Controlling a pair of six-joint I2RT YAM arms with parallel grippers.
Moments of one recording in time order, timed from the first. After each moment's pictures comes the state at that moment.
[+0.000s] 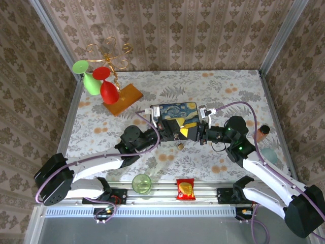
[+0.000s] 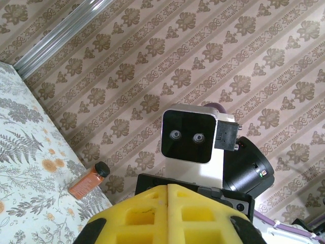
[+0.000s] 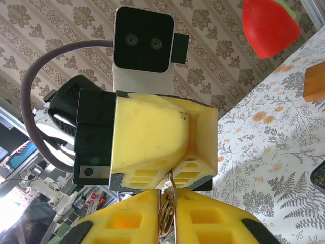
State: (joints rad) left arm -1.01 1.24 0.61 0.89 0.20 -0.97; right arm 0.47 0.92 0.54 0.45 -0.86 0.77
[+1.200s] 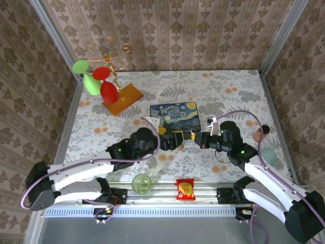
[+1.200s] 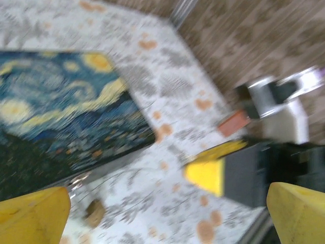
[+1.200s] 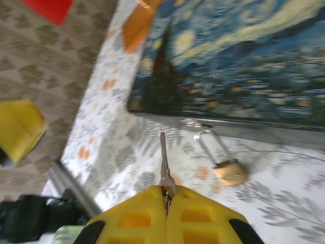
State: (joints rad) left arm -1.14 1.11 0.73 0.01 -0.20 -0.69; right arm 0.43 0.86 0.47 -0.14 -0.40 0.65
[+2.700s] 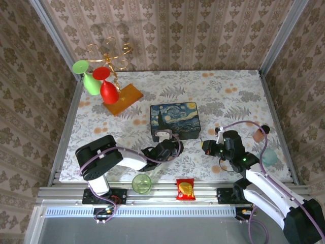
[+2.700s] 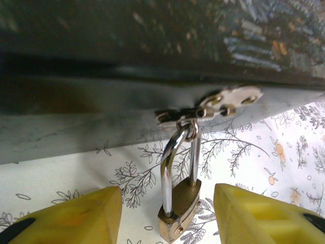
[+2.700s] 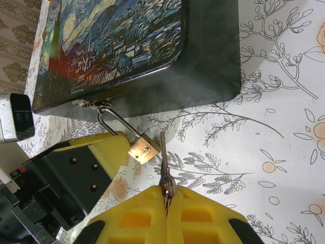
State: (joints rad) left arm -1.14 1.73 0.60 0.53 -0.31 -0.97; right arm 0.37 0.77 0.31 -0.19 -0.29 0.68
